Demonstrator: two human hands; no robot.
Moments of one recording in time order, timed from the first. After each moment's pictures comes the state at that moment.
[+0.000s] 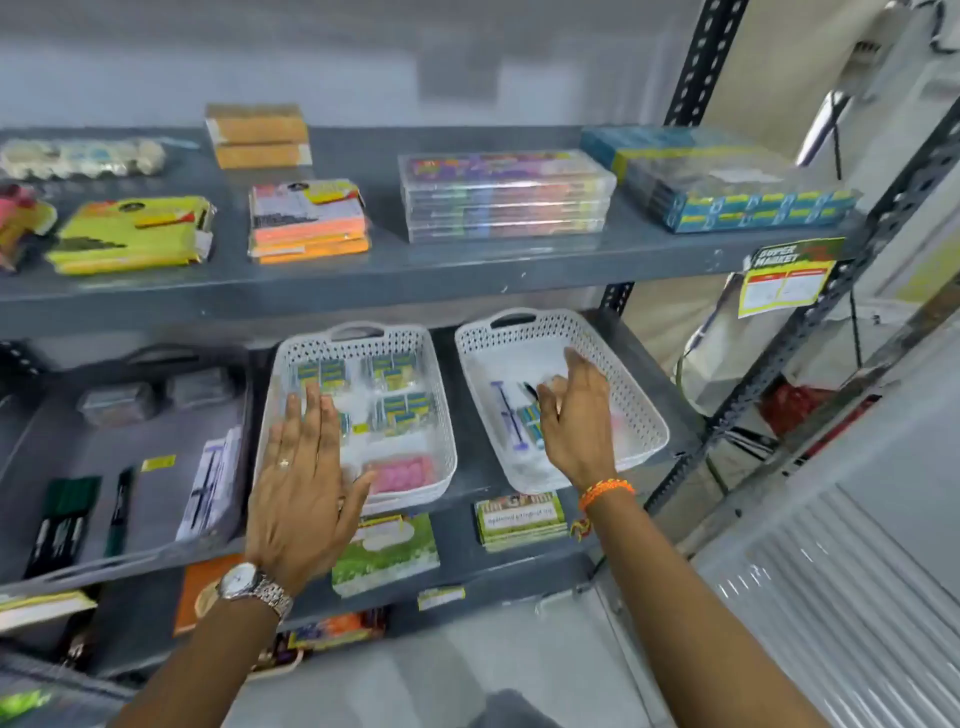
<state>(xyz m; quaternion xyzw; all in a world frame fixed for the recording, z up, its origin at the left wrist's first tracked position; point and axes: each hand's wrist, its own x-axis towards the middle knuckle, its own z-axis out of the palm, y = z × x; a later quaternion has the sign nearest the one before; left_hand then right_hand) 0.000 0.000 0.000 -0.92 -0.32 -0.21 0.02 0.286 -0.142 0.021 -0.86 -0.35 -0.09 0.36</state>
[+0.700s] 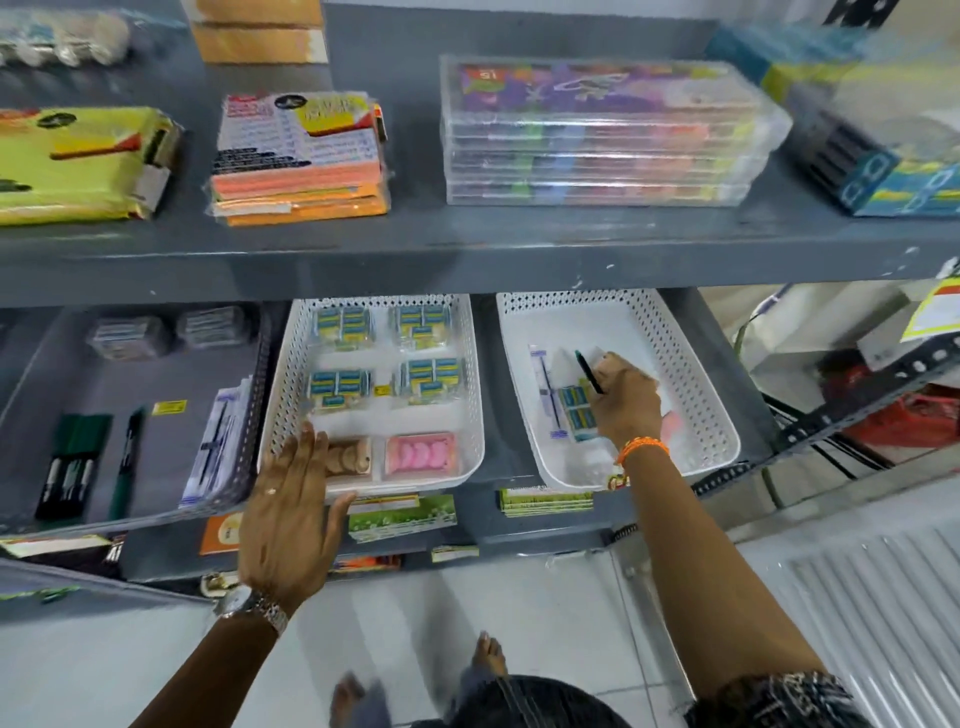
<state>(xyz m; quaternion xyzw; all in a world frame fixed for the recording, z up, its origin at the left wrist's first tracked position) -0.026 0.013 -0.083 -0.89 -0.43 -0.13 -0.04 0.364 -0.092 -0.038 -0.94 -0.26 0.10 0.21</state>
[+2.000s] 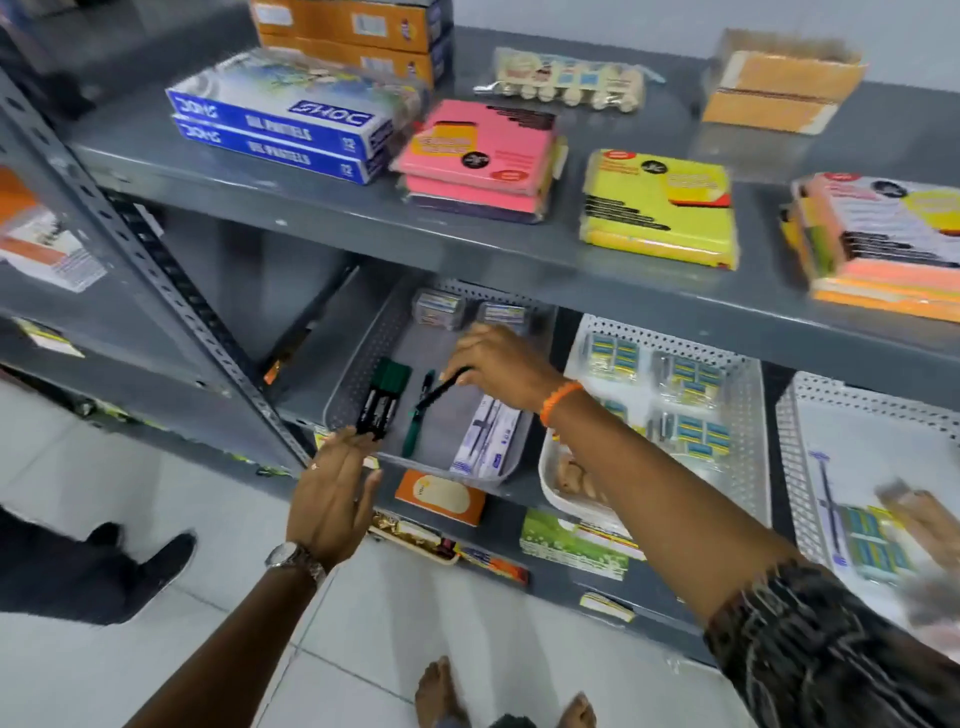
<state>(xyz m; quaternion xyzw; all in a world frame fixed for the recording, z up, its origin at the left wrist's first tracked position) -0.255 0.085 -0.083 -0.80 -0.55 -0.24 -0.07 0.023 0.201 -0.004 -0.42 -0.88 0.10 0.17</state>
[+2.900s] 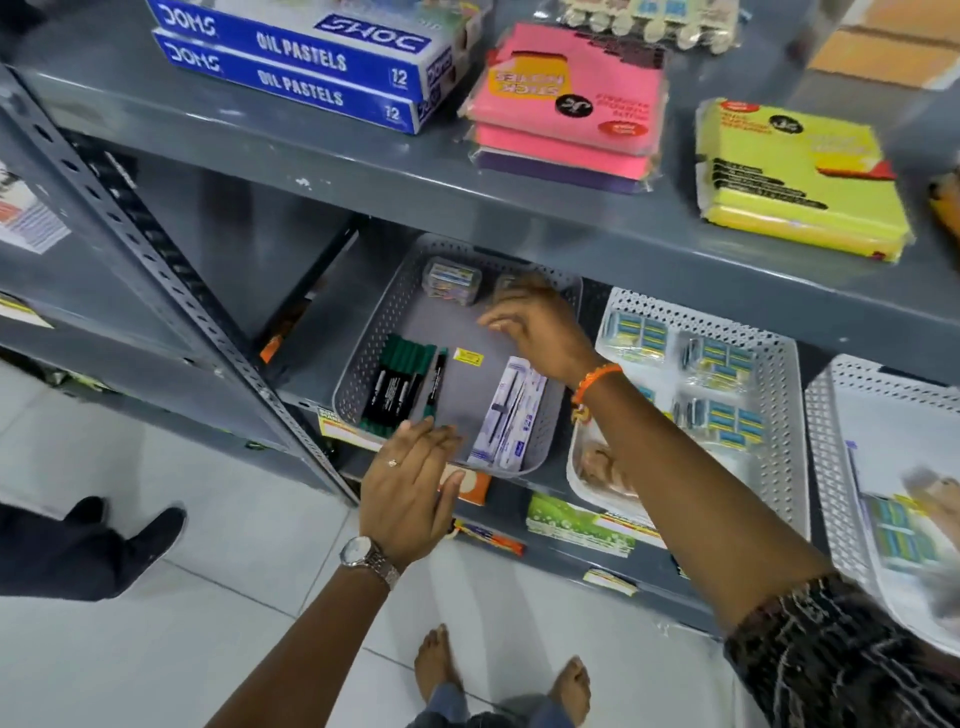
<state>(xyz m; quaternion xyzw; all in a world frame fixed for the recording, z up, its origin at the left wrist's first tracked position) -0.203 0.083 -0.094 -0.85 -0.43 -0.31 -0.02 0.033 0.220 -0.014 -0.53 -0.78 0.16 0.30</state>
